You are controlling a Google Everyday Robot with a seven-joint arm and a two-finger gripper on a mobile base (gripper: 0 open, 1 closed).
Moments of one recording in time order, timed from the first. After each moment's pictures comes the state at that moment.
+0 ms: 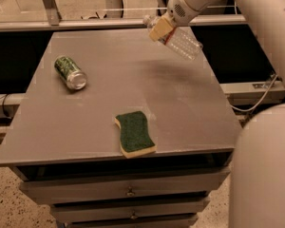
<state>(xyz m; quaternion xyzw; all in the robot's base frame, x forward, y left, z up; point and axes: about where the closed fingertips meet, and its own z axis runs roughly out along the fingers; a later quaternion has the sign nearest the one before) 0.746 -0.081 0.945 -0.45 0.82 0.10 0.35</state>
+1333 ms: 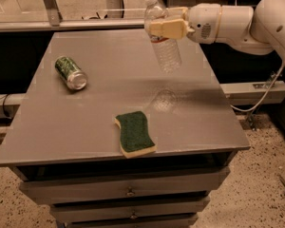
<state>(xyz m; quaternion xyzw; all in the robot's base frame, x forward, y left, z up) 0.652 -0.057 1.007 -0.42 0.59 0.41 0.56</state>
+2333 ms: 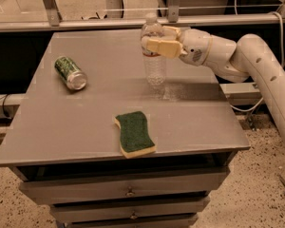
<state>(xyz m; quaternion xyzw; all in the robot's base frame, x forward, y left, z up) 0.648 -0.046 0.970 -0.40 0.50 0.49 0.59</state>
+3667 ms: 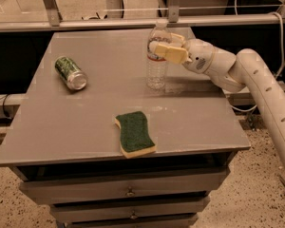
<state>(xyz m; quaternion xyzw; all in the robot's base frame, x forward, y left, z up) 0.656 -0.065 0.947 -0.36 0.47 0.54 0.60</state>
